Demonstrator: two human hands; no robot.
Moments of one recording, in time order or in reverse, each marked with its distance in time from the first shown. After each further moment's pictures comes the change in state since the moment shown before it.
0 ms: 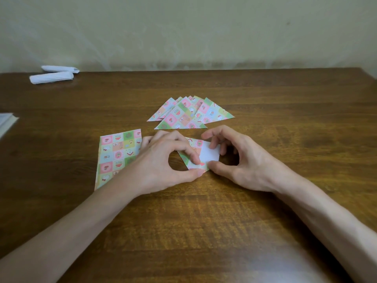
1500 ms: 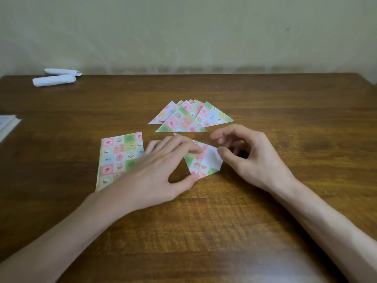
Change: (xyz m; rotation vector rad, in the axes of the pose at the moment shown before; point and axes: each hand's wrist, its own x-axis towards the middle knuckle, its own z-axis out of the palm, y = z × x) left_hand -0.013 0.001 -0.001 0.222 -0.056 0.186; right_hand 0.000 0.000 -0.004 0.111 0.261 0.005
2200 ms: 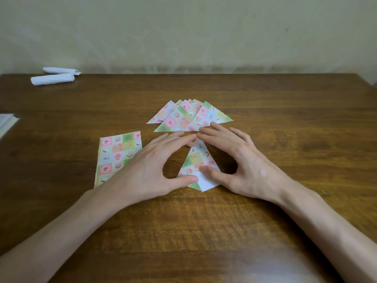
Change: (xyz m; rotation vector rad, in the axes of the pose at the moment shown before) left_hand 0.000 -0.007 -0.001 -0.159 0.055 -0.085; right_hand -0.003 -0.003 0.001 -0.386 -0.252 -0.198
